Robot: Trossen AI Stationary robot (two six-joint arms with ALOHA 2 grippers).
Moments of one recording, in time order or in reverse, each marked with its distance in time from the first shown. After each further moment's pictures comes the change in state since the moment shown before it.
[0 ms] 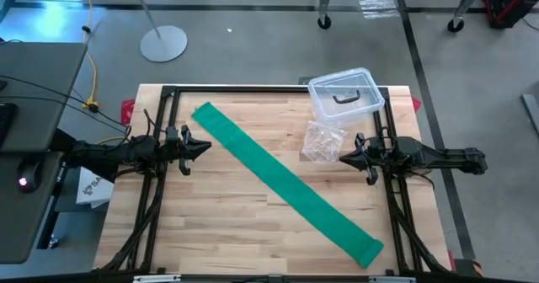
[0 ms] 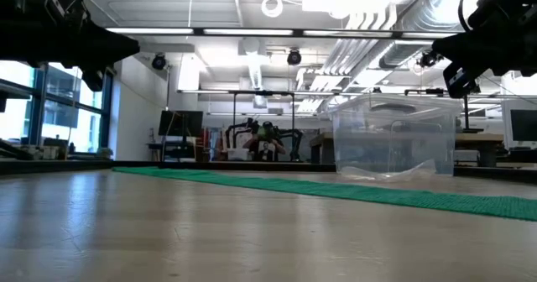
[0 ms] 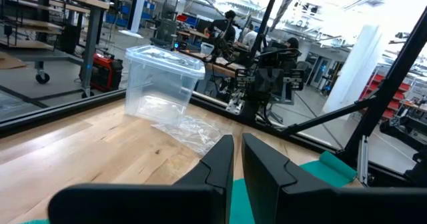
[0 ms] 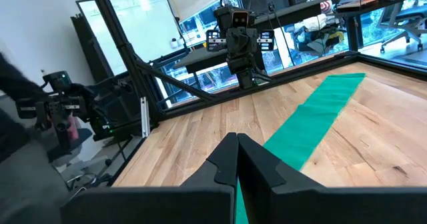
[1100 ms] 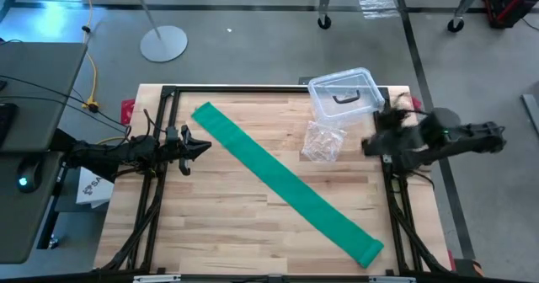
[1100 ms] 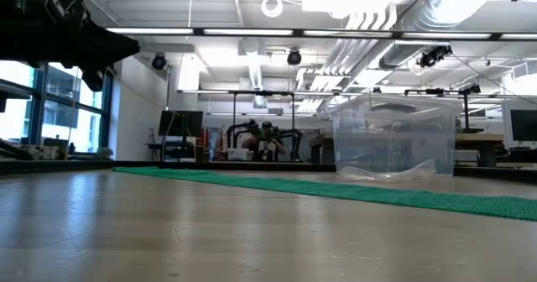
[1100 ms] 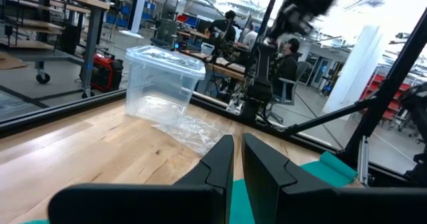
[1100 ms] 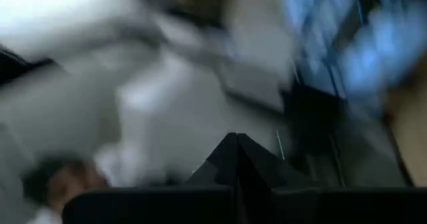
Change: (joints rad) left arm 0.000 0.000 0.000 0.001 -0.001 -0.001; right arm 0.172 0.598 0.754 -0.003 -0.226 1.028
